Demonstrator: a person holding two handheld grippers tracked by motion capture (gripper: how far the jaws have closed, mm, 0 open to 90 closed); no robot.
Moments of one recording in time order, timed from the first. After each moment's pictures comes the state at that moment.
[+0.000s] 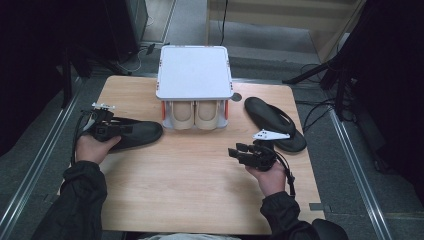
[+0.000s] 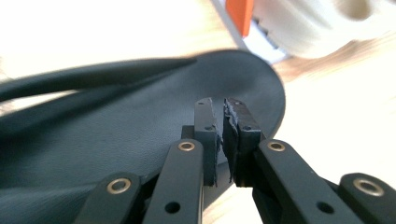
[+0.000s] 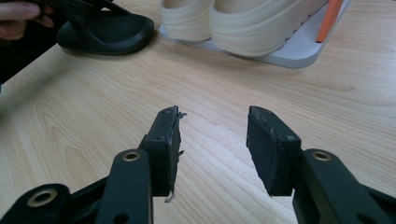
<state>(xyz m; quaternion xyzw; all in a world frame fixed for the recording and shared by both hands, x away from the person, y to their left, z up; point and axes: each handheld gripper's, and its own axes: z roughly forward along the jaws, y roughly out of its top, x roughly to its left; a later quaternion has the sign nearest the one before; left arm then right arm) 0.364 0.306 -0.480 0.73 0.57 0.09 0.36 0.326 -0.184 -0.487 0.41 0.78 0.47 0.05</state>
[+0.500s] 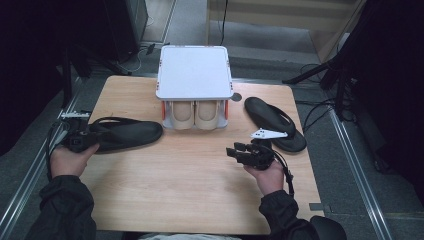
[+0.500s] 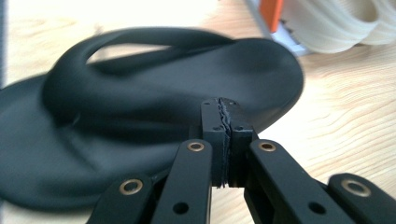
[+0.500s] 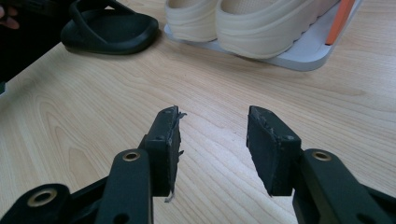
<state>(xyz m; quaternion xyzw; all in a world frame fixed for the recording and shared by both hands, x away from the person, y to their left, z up) 0.311 0.349 -0.473 0.69 0.61 0.13 0.36 0.329 -0.179 -0.486 0.41 0.78 0.47 0.05</state>
